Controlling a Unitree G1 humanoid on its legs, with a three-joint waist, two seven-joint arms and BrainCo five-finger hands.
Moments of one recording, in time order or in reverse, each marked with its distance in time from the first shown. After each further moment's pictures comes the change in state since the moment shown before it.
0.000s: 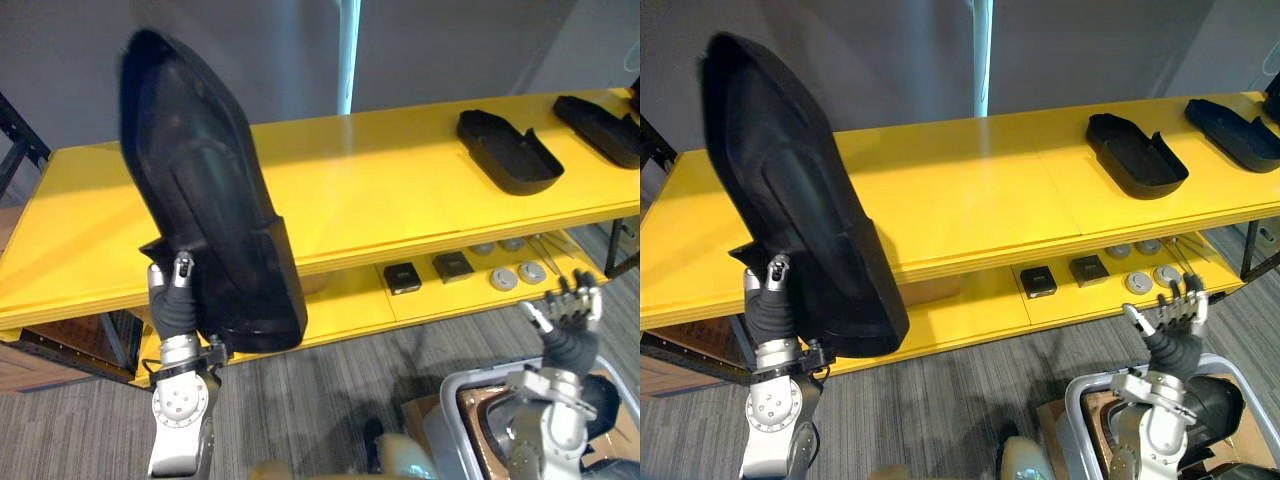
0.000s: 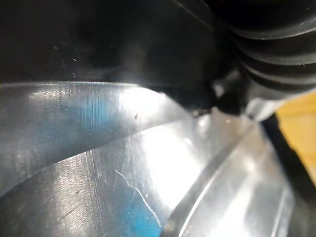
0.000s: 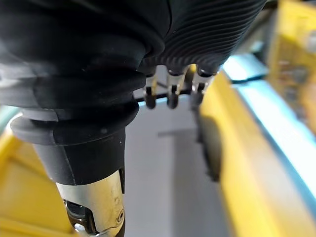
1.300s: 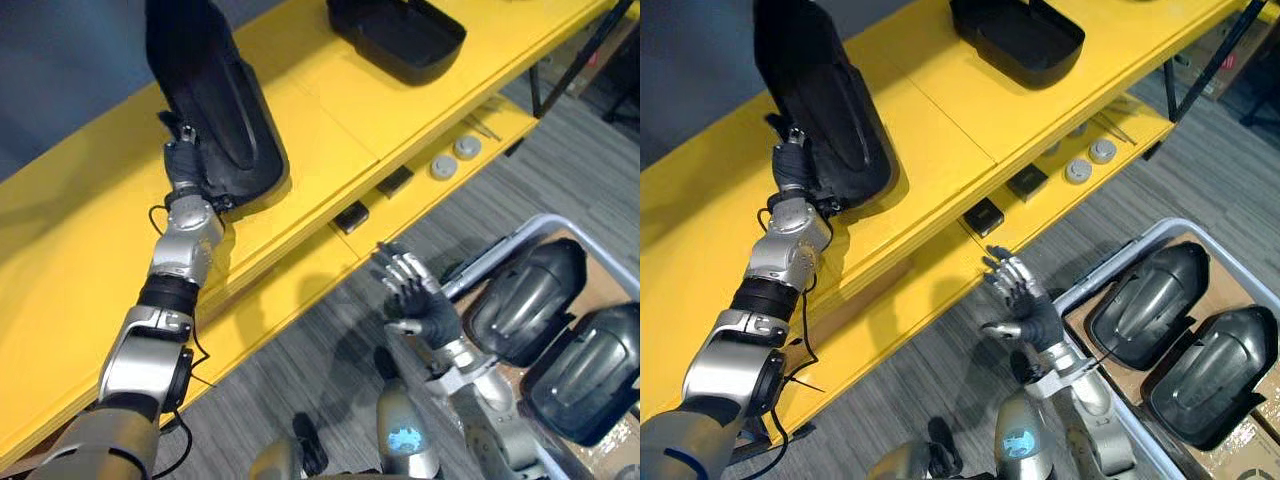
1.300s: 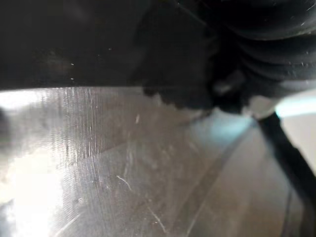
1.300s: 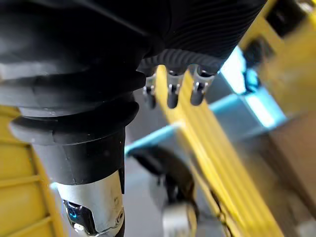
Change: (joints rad) left arm -1.053 0.323 -0.214 0.965 -0.393 0.478 0.302; right arm -0.066 -0.139 0.667 -0.103 0.129 0.197 0.410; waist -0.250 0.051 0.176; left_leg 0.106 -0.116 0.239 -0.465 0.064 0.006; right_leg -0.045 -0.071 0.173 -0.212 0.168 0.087
